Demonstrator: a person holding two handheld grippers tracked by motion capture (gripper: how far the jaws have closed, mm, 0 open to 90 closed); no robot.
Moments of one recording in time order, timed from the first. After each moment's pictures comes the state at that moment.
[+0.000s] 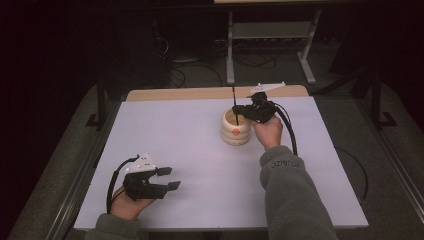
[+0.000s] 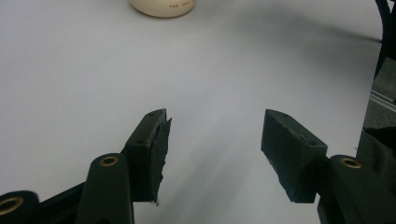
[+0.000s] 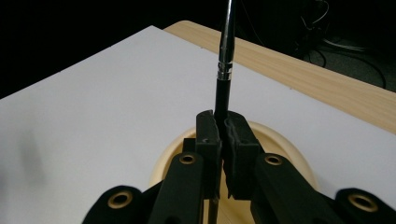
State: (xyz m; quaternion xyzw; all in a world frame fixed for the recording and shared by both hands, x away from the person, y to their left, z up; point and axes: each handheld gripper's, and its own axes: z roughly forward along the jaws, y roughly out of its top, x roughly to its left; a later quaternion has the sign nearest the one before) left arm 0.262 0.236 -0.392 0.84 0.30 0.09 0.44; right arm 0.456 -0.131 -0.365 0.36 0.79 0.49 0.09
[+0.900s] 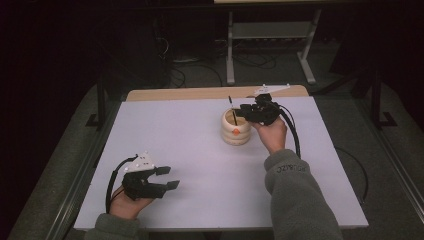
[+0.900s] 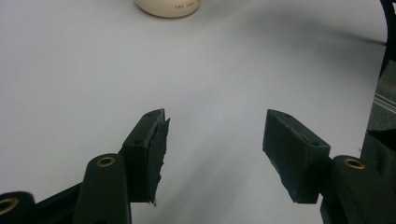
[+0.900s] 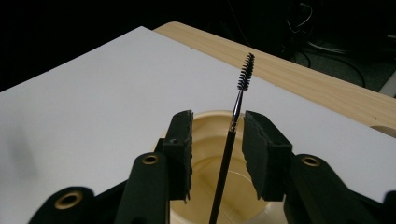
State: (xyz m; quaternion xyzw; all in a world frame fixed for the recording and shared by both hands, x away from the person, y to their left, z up) left arm 0.264 0.239 -0.392 0.84 0.30 0.09 0.44; right arm 0.444 -0.141 -0.360 0.37 0.78 0.49 0.12
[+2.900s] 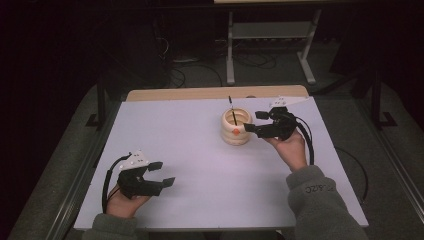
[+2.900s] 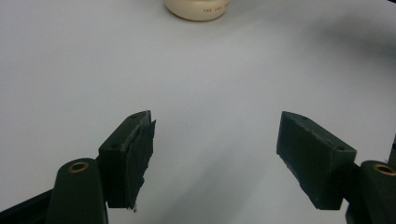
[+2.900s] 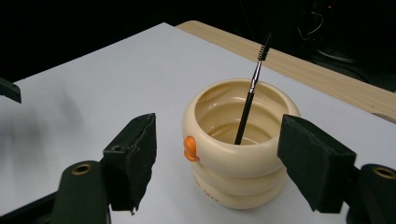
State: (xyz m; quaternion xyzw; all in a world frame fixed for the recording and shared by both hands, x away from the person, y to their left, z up) left arm 0.267 0.250 -0.392 0.83 0.33 0.11 0.44; right arm 0.395 -0.174 -0.356 0.33 0.79 0.50 0.11
